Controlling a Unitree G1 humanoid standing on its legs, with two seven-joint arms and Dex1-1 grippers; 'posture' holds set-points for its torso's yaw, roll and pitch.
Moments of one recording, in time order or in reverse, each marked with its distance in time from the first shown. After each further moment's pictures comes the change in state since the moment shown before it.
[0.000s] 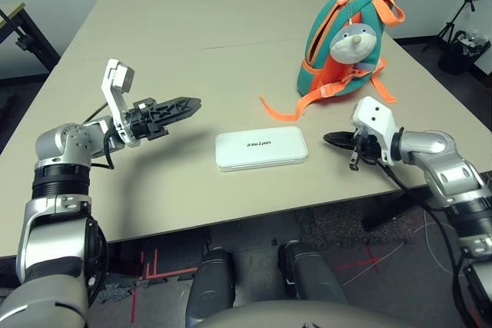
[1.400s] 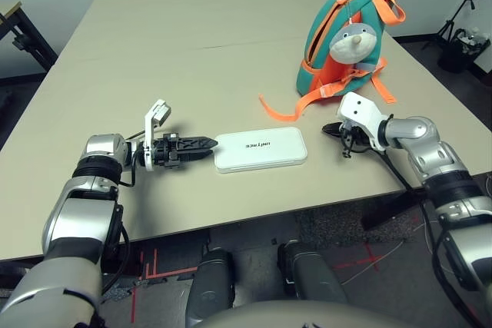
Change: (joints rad) left arm -0.087 -0.124 -0.182 0.327 0.386 -0.207 -0.142; right arm -0.158 0.068 0.045 0.349 -0.179 -0.194 -0.010
